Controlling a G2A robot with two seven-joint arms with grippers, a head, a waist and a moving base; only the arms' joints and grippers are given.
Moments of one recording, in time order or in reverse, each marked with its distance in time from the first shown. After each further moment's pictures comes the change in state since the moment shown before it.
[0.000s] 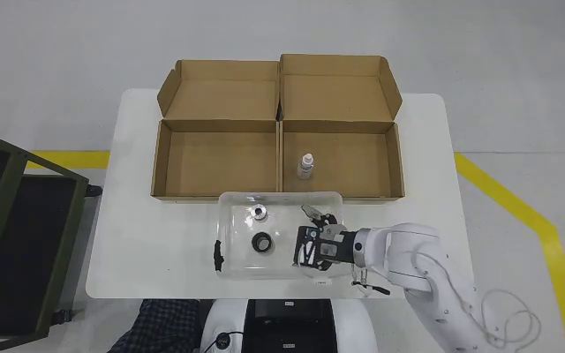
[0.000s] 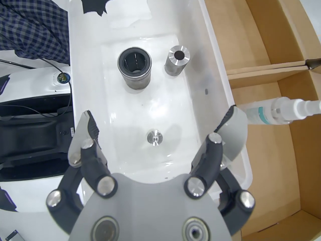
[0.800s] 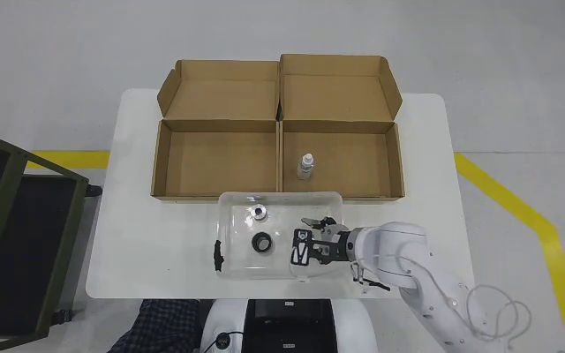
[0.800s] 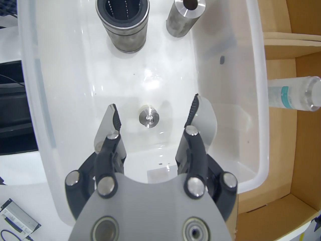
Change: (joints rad) left arm 0.000 0.000 0.000 0.000 0.000 0.000 0.000; right arm 0.057 0.012 -0.091 0.050 -0.108 0.011 0.112
